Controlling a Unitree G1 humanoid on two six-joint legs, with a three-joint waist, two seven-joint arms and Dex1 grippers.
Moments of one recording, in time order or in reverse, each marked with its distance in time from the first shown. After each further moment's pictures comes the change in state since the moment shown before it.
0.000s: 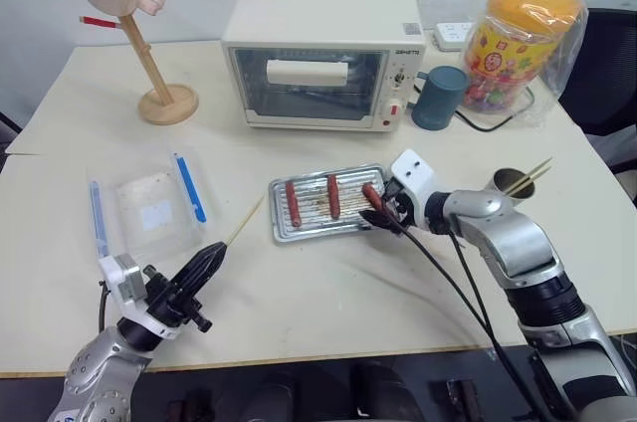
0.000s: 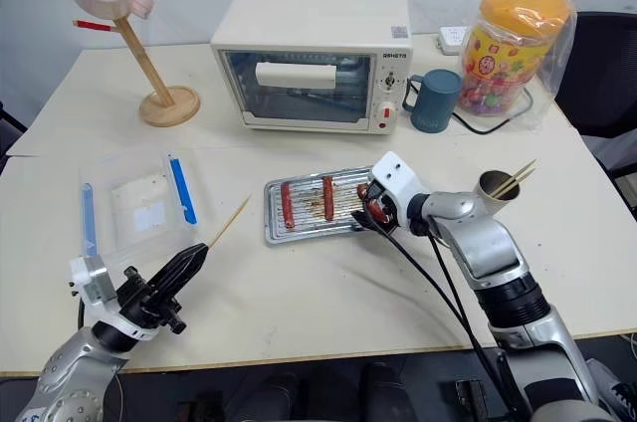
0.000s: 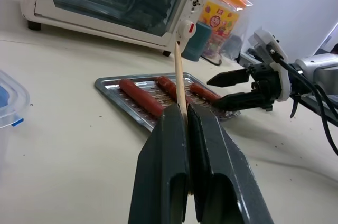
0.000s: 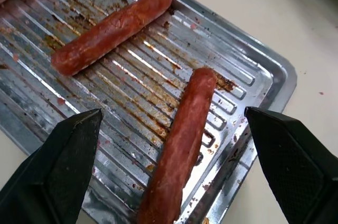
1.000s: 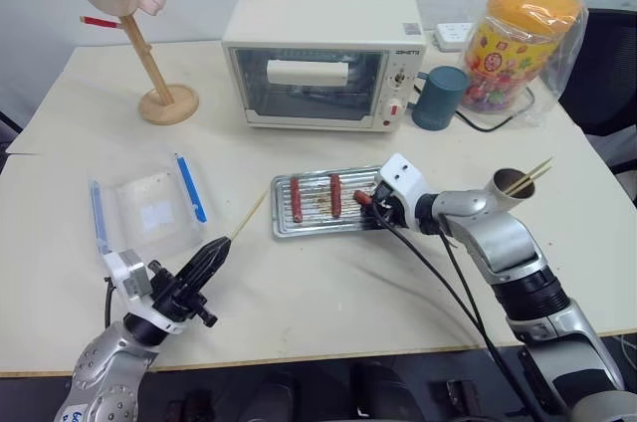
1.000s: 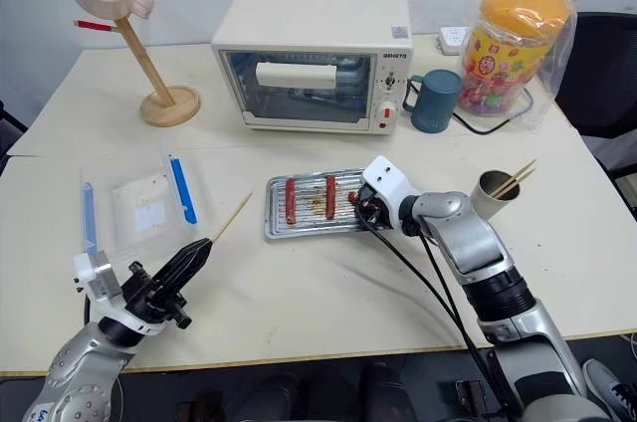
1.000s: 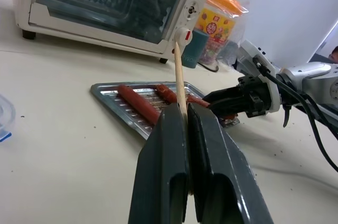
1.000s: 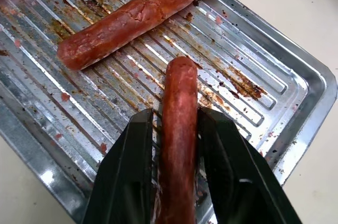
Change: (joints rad) left arm -0.031 -0.008 -0.029 0.004 0.003 -0.010 0.015; right arm -0.022 0.037 0.014 0.033 -0.039 -0.004 0.019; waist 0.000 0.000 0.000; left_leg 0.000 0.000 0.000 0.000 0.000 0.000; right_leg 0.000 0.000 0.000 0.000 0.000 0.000
